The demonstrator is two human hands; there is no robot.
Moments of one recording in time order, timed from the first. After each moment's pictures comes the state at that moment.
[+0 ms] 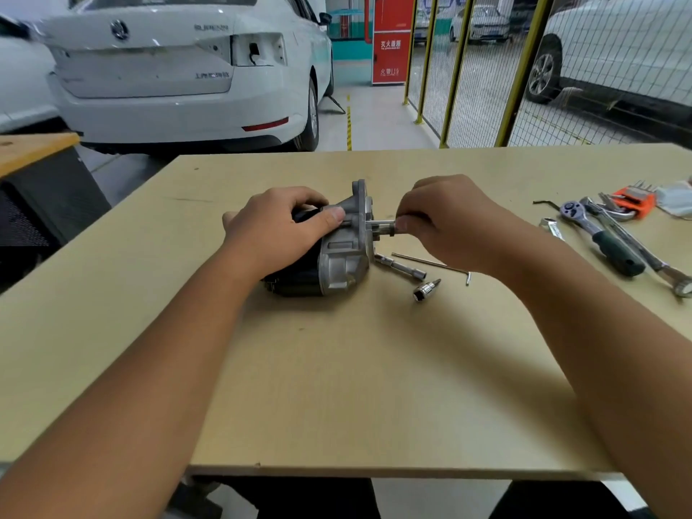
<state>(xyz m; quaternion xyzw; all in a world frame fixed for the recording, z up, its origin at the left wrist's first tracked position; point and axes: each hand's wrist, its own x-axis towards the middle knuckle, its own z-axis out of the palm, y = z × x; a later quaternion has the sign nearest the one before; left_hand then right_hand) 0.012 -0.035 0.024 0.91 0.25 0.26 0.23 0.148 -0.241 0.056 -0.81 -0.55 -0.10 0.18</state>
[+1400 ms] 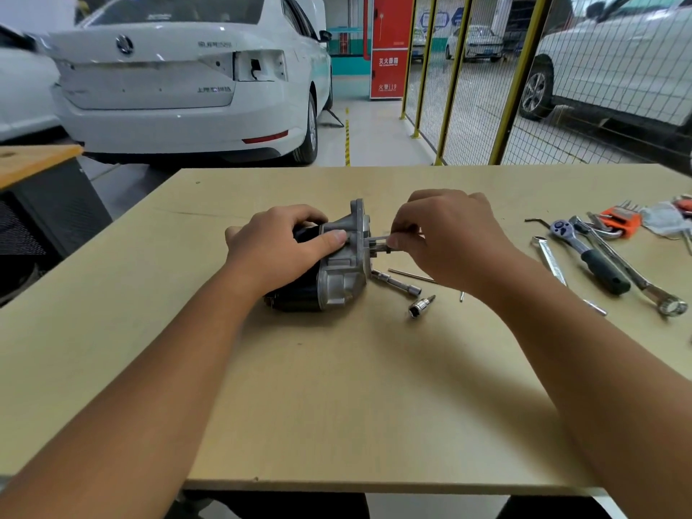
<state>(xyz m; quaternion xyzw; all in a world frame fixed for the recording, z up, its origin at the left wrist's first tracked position) 0.012 -0.038 0.025 0.91 0.25 0.25 0.21 0.143 -0.240 0.052 -0.83 -0.49 -0.20 0.17</state>
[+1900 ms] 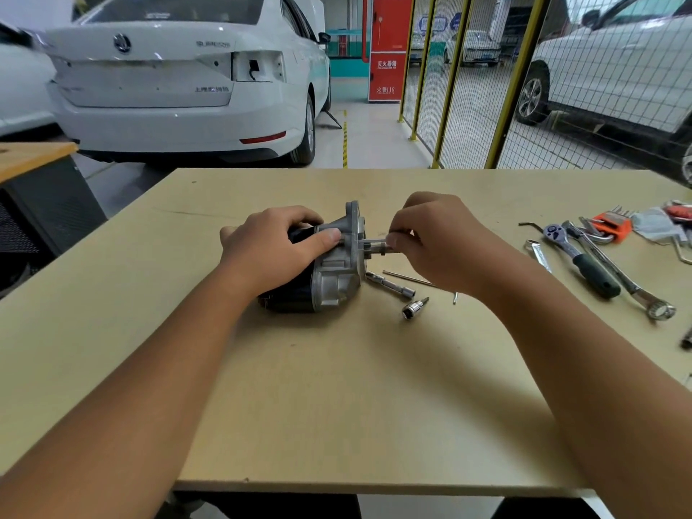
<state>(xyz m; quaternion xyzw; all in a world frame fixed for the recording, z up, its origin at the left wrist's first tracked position) 0.011 -0.040 0.025 0.91 0.25 0.25 0.21 0.144 -0.242 0.055 -0.81 -0.53 -0.13 0.21</state>
